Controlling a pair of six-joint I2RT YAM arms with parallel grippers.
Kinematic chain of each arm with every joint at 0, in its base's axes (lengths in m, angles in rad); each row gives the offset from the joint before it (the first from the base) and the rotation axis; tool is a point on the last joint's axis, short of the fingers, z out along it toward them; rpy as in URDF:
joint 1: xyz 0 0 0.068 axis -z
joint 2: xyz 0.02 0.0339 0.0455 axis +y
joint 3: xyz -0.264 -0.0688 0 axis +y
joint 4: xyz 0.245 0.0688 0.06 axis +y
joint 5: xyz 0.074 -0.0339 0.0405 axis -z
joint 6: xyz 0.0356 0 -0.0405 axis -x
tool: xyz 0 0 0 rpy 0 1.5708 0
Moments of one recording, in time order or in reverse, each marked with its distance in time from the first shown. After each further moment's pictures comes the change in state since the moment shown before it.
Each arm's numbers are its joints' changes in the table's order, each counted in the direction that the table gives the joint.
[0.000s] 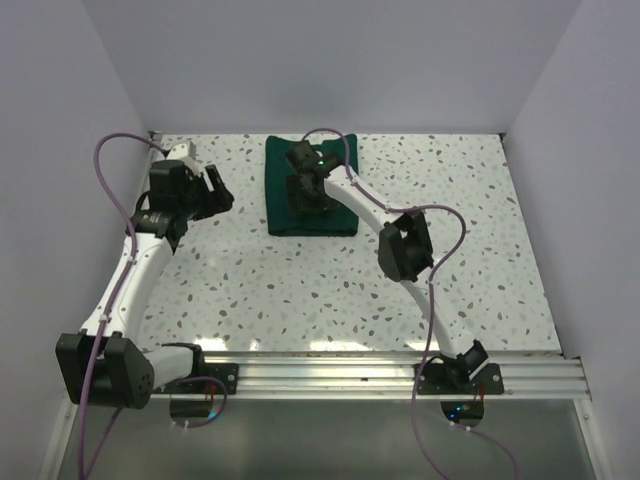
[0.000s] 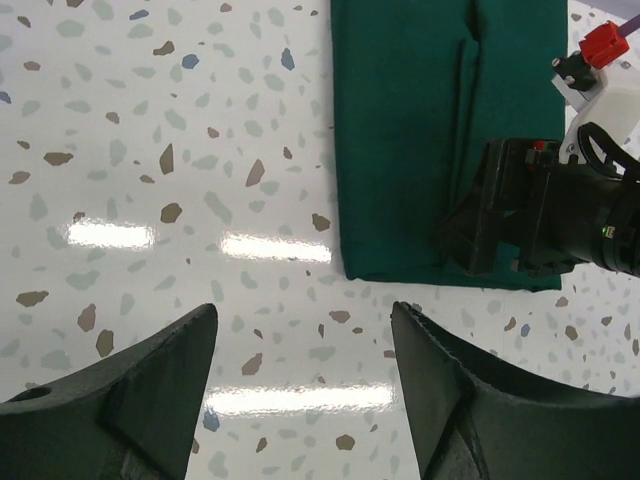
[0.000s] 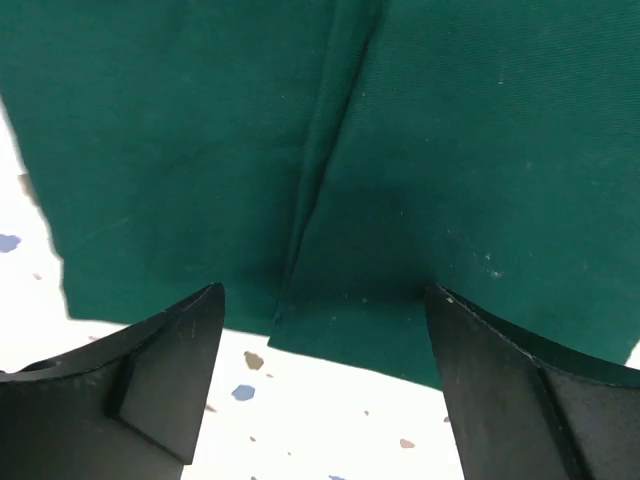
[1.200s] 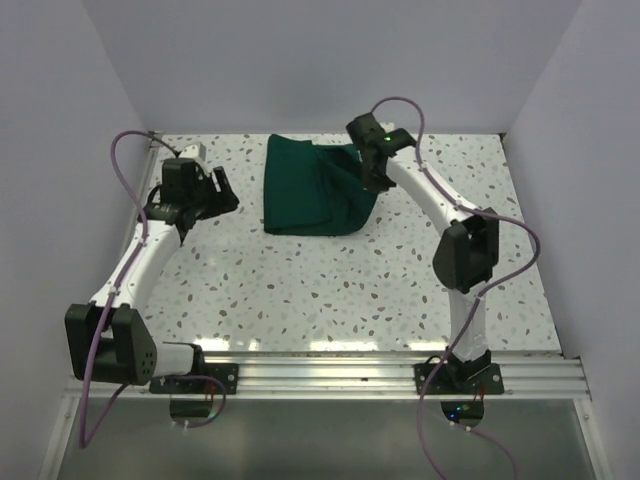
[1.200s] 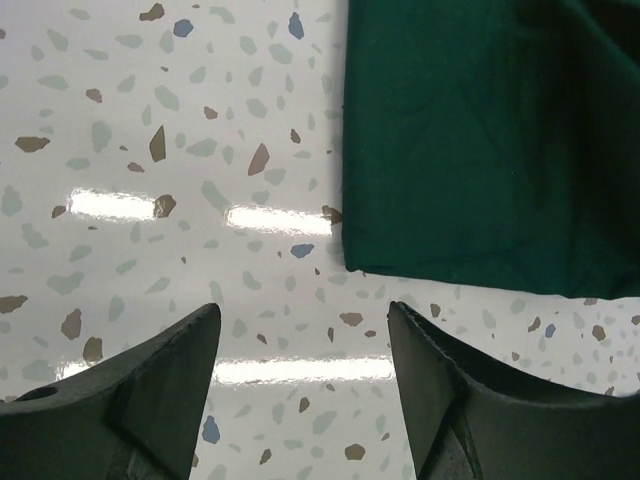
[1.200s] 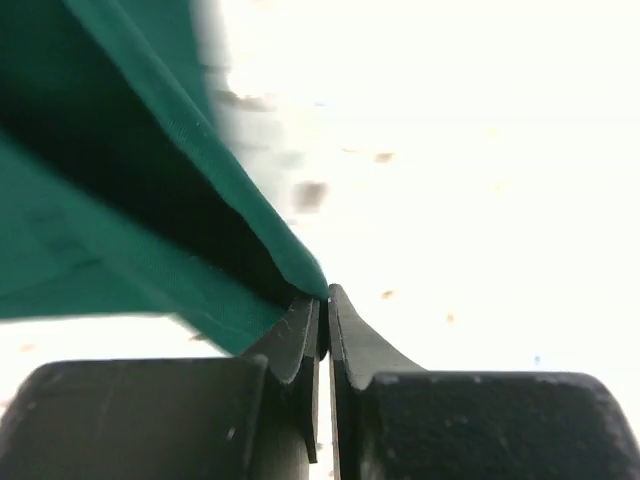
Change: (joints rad) left arm 0.006 0.104 0.015 -0.032 -0.003 -0.005; right arm 0.158 -0.421 0.361 0.047 0.251 0.028
